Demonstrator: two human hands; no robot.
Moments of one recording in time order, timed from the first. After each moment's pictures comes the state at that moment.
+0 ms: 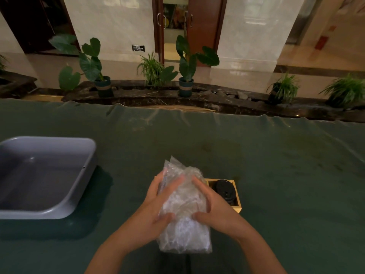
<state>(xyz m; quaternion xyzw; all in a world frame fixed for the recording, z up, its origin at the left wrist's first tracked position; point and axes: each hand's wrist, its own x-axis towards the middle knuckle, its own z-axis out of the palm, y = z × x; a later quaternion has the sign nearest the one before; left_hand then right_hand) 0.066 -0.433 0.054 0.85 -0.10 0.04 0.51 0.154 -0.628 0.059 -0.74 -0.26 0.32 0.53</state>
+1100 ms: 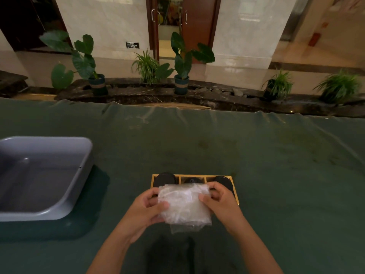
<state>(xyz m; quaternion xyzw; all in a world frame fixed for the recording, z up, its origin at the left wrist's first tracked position) 0.077 -0.423 0.024 0.59 0.13 -0.06 0.80 0.159 -0.635 0.027 -0.74 -0.08 0.19 0.64</state>
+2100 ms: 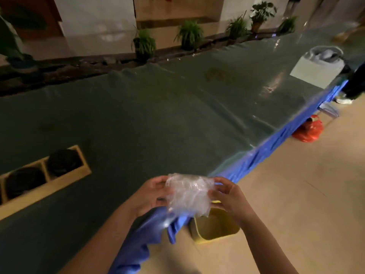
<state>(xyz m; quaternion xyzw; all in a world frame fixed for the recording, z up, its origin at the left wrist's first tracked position) 0.075 -0.853 -0.050 0.60 -0.03 -0.41 0.68 -0.033 -1.067 -0.012 -0.66 0.24 0.03 0.71</state>
